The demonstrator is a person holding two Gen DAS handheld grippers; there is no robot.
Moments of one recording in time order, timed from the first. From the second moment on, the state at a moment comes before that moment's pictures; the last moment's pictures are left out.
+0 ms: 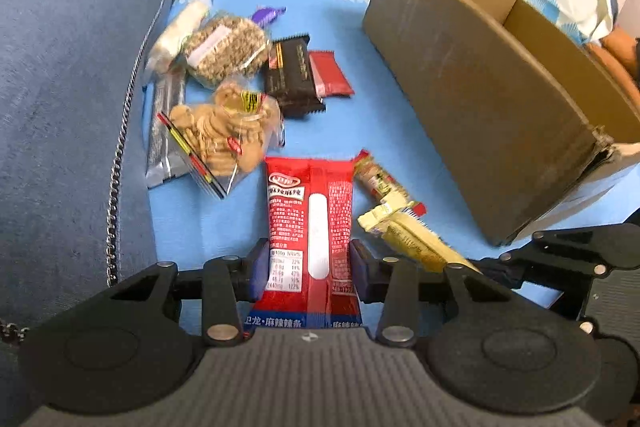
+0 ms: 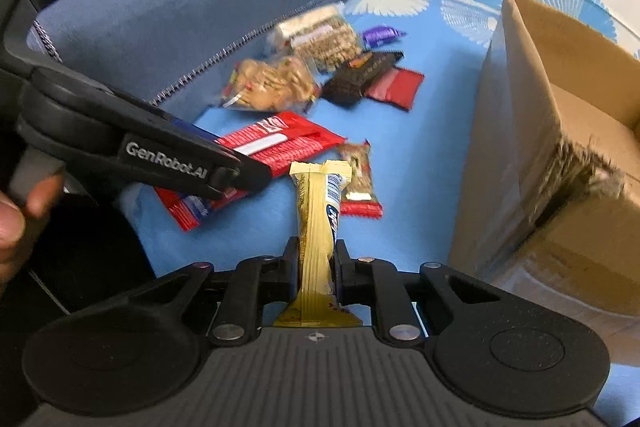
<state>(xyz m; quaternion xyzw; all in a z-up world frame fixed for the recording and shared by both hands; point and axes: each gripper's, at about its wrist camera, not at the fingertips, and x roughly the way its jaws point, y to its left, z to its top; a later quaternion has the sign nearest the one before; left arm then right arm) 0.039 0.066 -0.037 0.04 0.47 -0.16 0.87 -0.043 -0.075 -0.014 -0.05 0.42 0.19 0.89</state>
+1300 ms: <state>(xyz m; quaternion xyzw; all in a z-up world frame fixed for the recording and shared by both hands) 0.043 0.052 -0.048 0.09 0.49 -0.15 0.86 -0.042 -0.076 -0.012 -0.06 0.41 0.17 0.89</state>
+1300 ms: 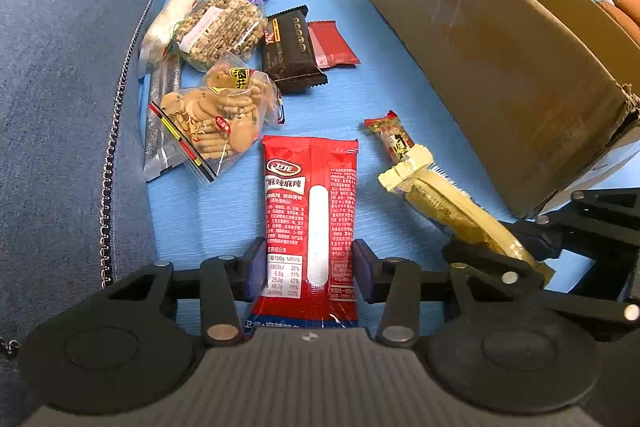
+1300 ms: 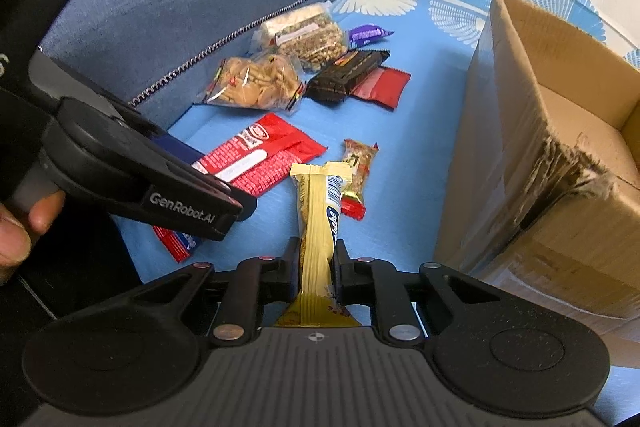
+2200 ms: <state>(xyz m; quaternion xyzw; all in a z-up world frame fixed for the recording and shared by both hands) -0.005 0.074 0.010 -0.05 0.36 -0.18 0.91 -0.066 -0.217 0.076 0.05 0.23 0.12 0.96</state>
